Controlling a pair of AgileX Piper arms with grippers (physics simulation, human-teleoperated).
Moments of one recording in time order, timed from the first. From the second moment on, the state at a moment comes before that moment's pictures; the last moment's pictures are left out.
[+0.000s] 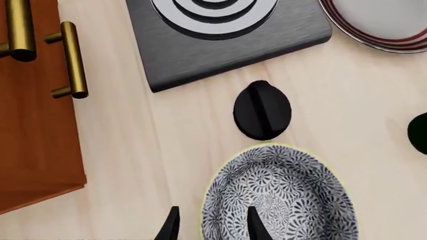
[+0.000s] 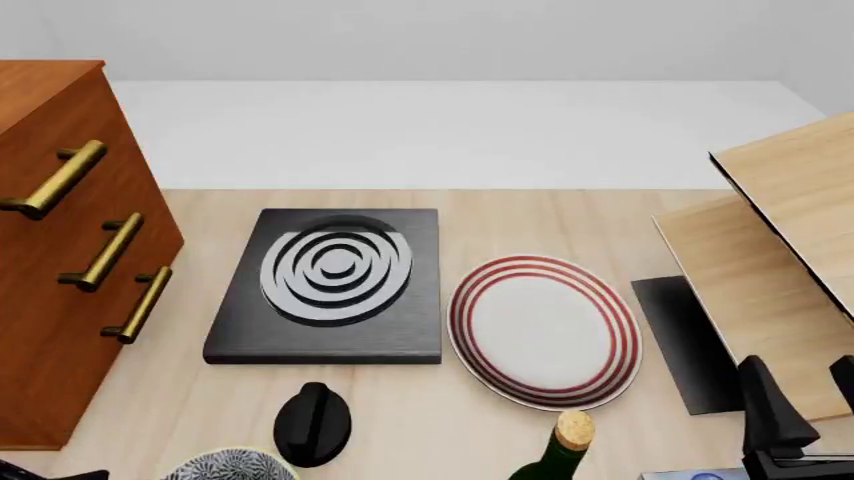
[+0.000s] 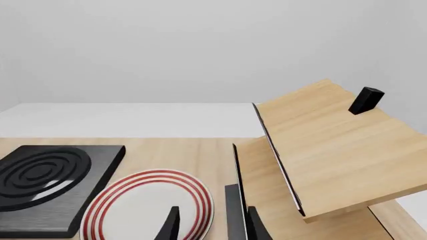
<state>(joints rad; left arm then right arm) -0.32 0.16 -0.22 0.90 0.00 0.00 0.01 0.00 0.00 0.00</state>
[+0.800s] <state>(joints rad) -0.29 0.17 -0.13 0.85 0.03 0.00 0.01 0.00 0.00 0.00</state>
